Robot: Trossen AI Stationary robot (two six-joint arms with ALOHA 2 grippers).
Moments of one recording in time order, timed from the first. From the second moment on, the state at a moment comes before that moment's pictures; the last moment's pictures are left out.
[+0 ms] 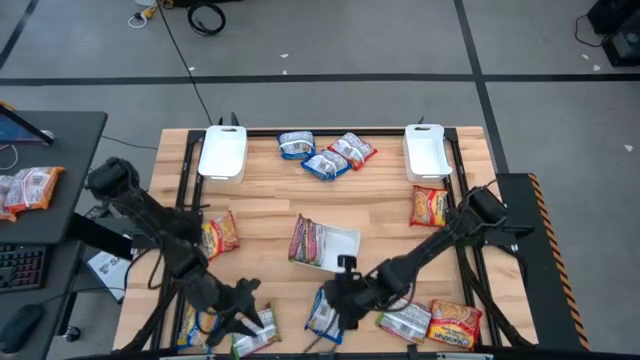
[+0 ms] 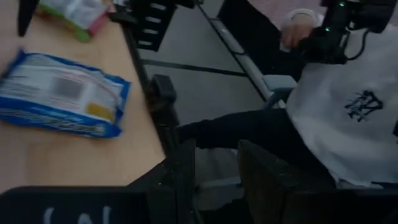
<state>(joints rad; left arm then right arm) -0.86 1.38 0.67 0.36 -0.17 -0.60 0.57 1.97 1.49 -0.52 0.39 0.48</state>
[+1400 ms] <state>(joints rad) -1.06 1.62 0.99 0.13 -0.47 -0.80 0.55 1.99 1.49 -0.53 0.46 0.51</state>
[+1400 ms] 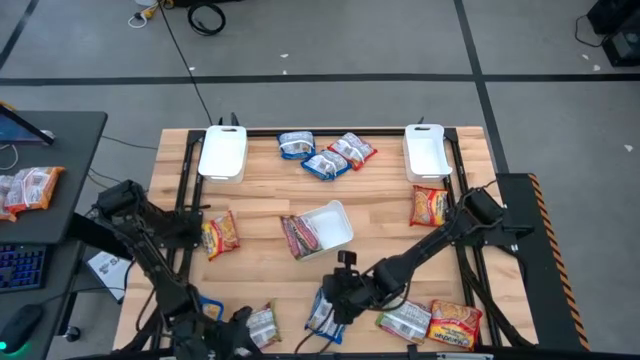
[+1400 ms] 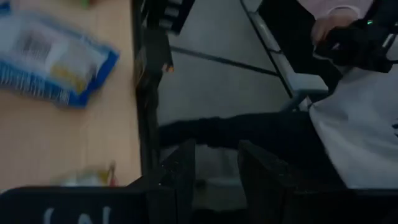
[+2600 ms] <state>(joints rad) -1.06 1.96 1.32 -0.62 -0.35 -1.33 0.59 1.99 1.49 -0.54 0.44 0.50</state>
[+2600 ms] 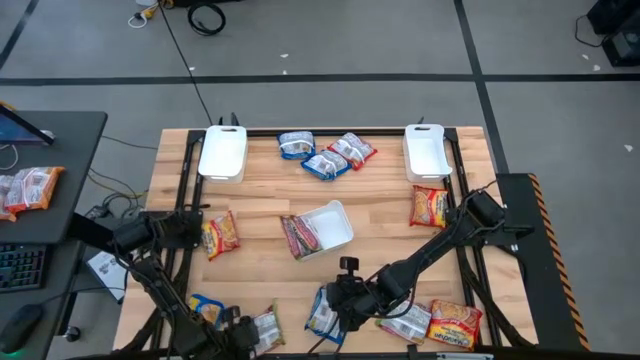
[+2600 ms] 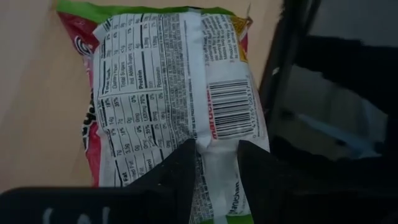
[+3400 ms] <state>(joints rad) -0.93 1.85 1.29 -0.71 -0.38 -0.93 0.64 1.99 1.49 -0.29 0.45 0.26</state>
